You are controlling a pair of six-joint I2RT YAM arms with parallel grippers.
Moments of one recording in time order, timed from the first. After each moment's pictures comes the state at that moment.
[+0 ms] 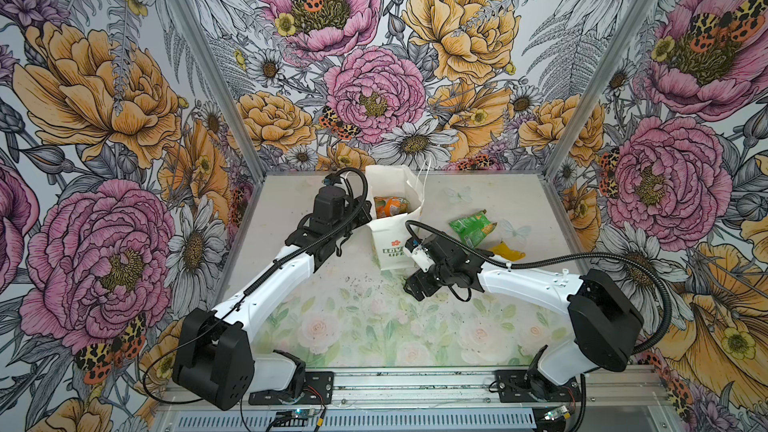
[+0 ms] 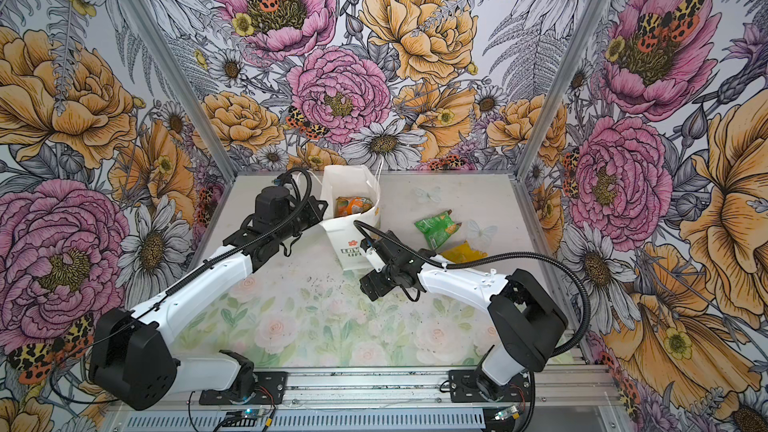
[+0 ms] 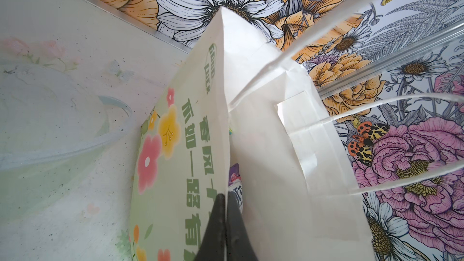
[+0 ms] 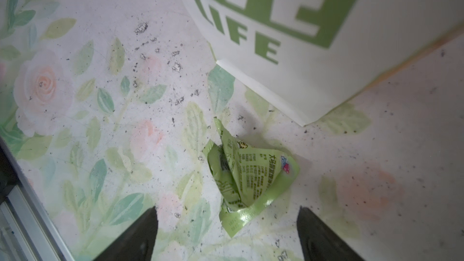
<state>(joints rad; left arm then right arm) -0.41 1.33 1.02 -0.10 0.09 -0.75 0.78 1.57 0.96 -0.41 -0.17 0.12</state>
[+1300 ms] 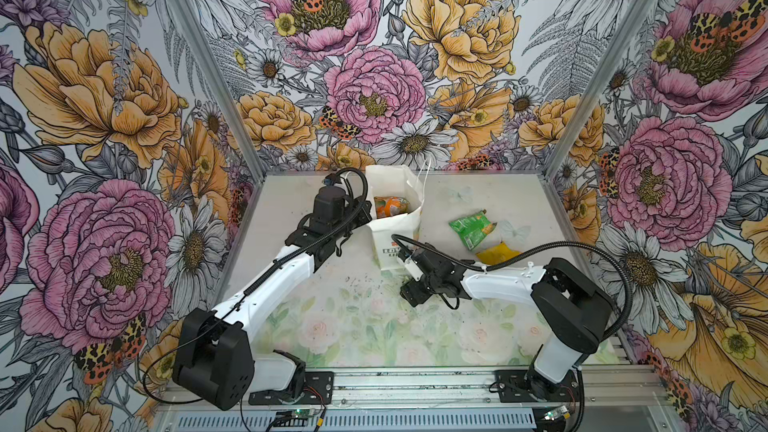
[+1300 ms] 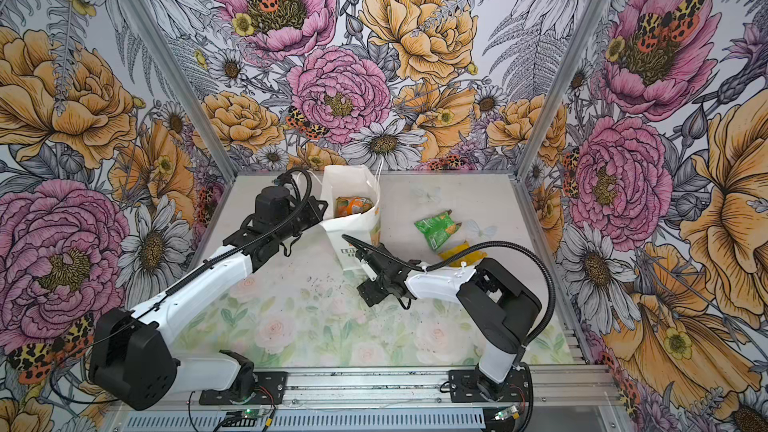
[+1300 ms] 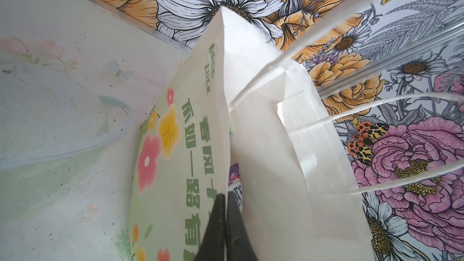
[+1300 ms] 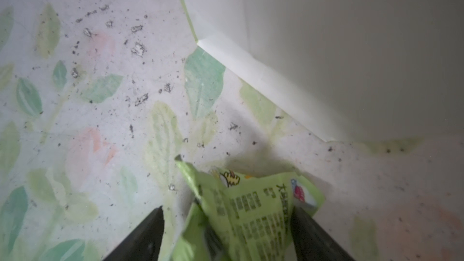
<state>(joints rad) -0.41 1.33 1.02 -0.10 0.09 -0.75 0.83 1.72 0.90 -0.21 -0.08 0.13</state>
